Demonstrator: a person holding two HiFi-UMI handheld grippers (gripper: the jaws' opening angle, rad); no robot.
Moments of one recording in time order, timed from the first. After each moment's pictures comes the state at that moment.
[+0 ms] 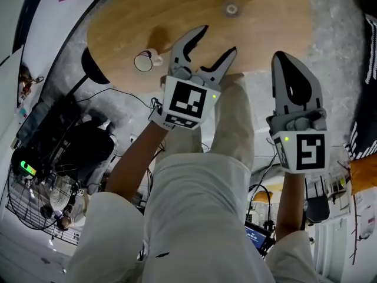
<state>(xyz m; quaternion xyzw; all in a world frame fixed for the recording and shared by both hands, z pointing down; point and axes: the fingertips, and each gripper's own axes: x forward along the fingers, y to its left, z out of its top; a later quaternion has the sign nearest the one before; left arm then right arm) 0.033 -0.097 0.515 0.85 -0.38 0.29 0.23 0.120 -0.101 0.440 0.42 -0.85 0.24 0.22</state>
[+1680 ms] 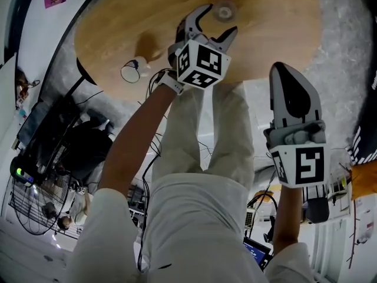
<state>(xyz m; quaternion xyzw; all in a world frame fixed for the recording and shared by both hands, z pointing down) 0.047 -0.135 0.687 0.84 -0.34 0.40 0.17 0.130 -0.097 0.512 0.41 -0.83 0.30 0.22</state>
